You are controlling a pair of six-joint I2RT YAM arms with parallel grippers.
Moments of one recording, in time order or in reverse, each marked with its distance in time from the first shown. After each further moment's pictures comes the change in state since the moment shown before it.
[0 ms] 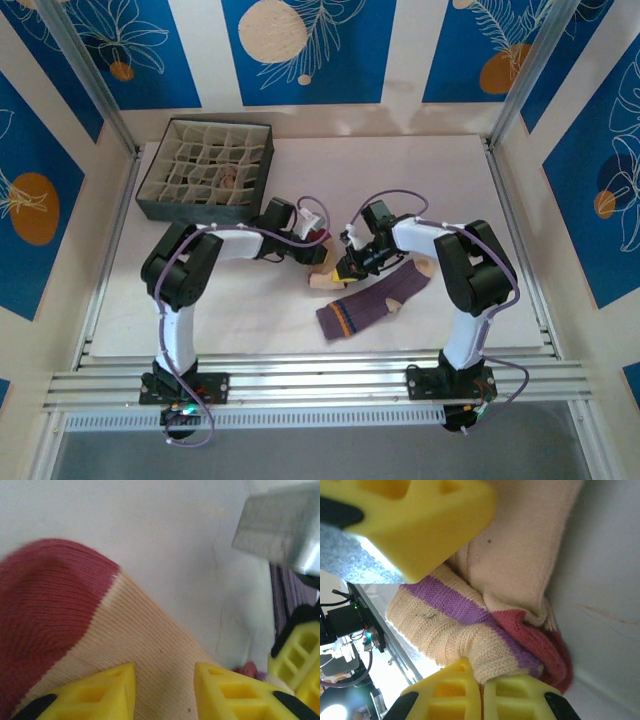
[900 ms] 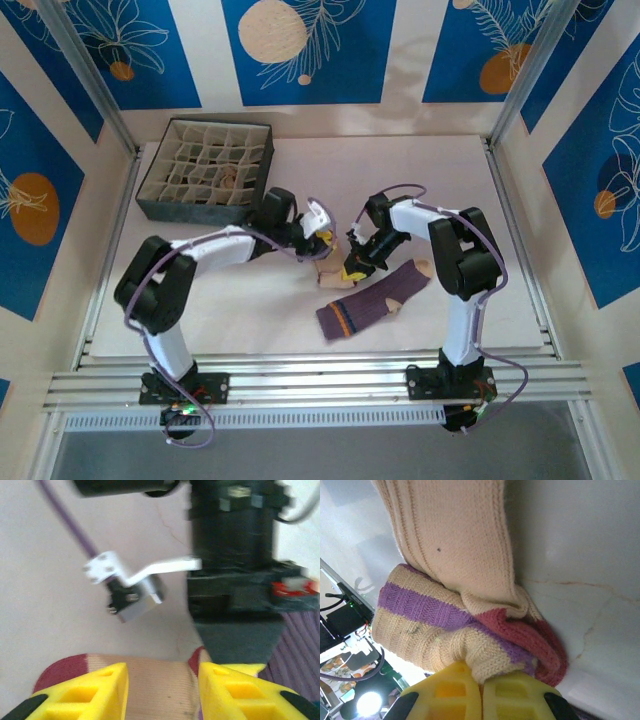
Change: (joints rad) left arm -0.102 -0.272 -0.089 0.014 -0.079 0.498; right arm -0.060 0.137 0.204 -0.360 0.041 -0.042
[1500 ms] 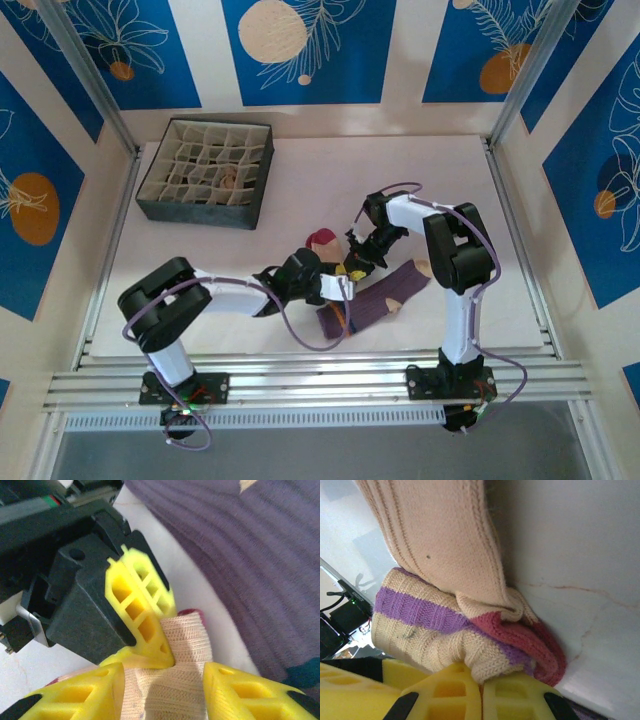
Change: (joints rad) left arm -0.301 -0.018 -0.304 0.374 -0.513 0.432; right arm -0.002 0.063 0.078 -0.097 -0.003 -0.017
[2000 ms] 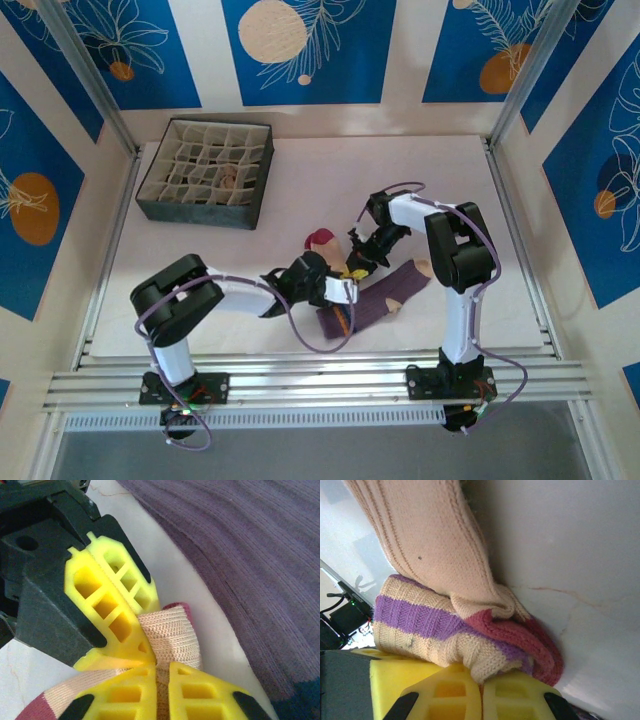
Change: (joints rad) left arm -0.012 0.066 0.034 0.005 -0.029 0.012; right arm -0.022 0.004 0.002 -0.007 0.004 -0.022
